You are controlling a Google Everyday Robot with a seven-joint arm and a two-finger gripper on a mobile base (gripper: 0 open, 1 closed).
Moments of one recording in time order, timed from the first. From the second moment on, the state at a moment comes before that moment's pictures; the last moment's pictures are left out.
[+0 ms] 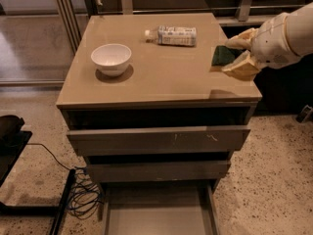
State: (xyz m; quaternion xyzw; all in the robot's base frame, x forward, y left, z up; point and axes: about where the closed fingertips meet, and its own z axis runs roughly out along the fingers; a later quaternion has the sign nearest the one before) arm 0.580 -0.190 0.936 -0.60 0.69 0.02 0.40
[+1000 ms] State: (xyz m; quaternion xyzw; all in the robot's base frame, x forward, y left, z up) arm 0.473 -0.141 0.742 -0.56 0.76 0.12 0.32
